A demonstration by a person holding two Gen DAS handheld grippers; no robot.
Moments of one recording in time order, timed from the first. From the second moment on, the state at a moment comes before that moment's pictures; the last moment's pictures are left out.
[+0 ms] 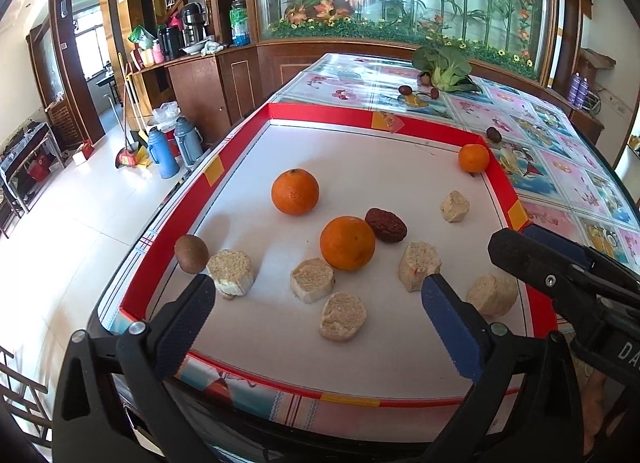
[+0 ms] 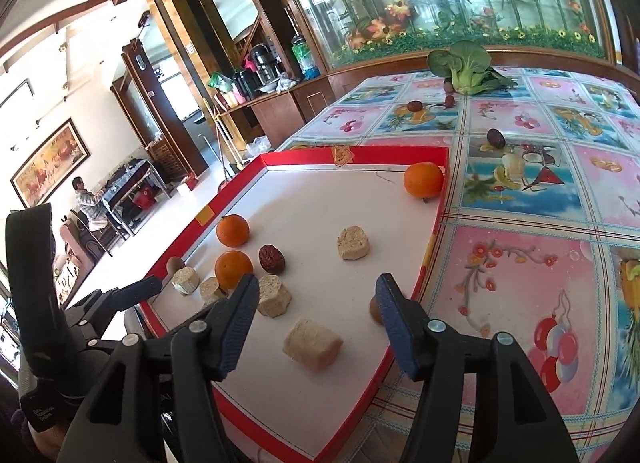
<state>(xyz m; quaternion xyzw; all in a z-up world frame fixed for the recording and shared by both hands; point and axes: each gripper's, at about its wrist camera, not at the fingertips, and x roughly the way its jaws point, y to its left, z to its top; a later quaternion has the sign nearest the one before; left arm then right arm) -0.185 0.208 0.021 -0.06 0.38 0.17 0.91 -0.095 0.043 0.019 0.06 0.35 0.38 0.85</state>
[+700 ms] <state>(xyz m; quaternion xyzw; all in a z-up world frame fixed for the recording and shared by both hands) -0.192 0.179 0.046 0.00 0.32 0.17 0.93 -0.089 0.027 0.021 0.12 0.35 0.39 0.84</state>
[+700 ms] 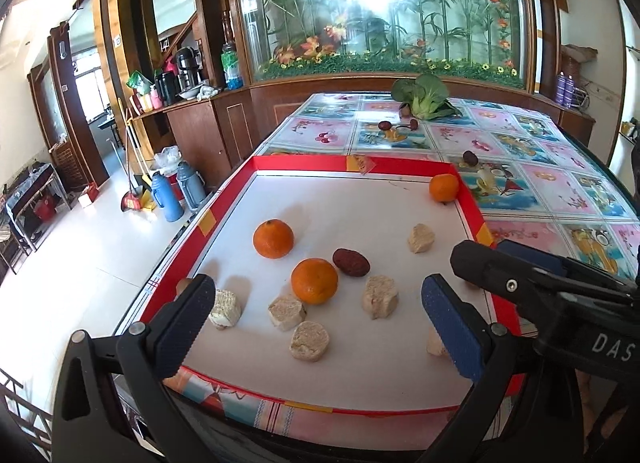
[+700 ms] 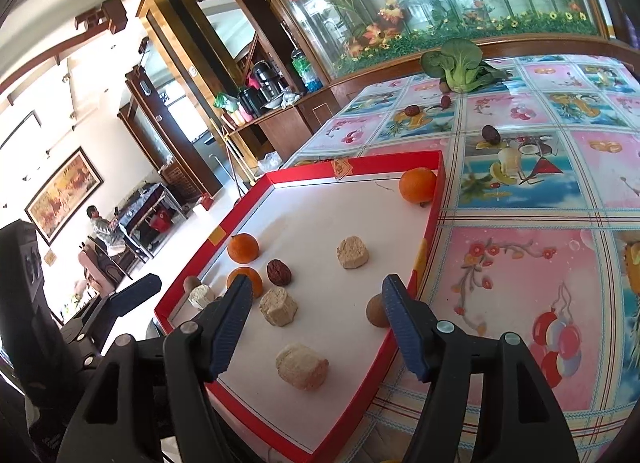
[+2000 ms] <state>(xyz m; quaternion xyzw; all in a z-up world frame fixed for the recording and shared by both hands) -0.218 0.213 0.062 -0.04 0.30 0.27 0.91 -0.111 0.026 0.035 0.08 0.26 0.39 0.88</state>
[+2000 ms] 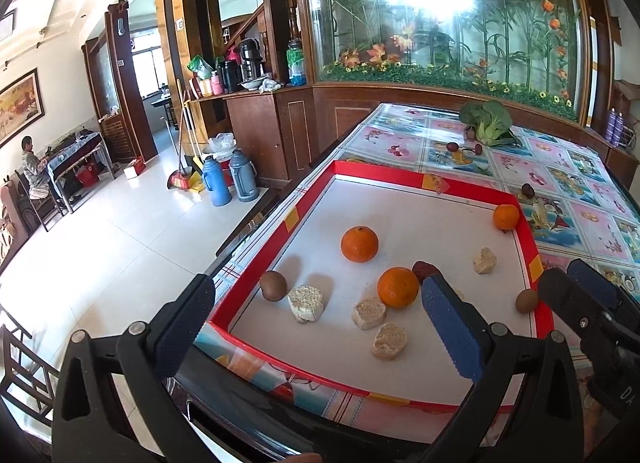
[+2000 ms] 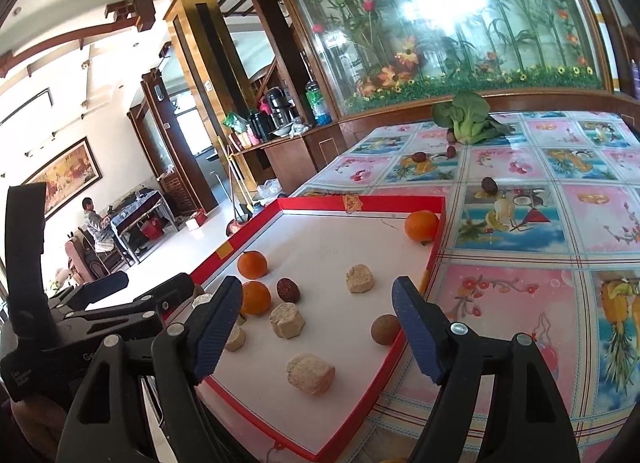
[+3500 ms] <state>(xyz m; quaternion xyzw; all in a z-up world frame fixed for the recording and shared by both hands) -0.258 0.200 0.094 -0.04 0.25 0.26 0.93 -0.178 0.030 0.088 0.01 0.16 0.37 0.92</state>
